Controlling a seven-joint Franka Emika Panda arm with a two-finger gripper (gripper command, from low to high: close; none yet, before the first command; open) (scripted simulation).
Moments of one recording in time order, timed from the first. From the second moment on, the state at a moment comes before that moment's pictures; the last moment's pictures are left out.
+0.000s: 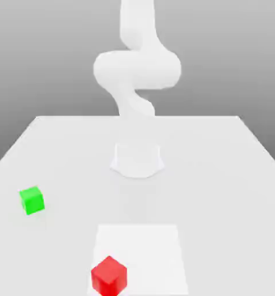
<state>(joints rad) -0.04 -0.71 0.03 -2.31 -0.02 2.33 0.86</state>
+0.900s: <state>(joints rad) -0.23 0.26 0.10 -2.44 -0.07 2.71 1.42</state>
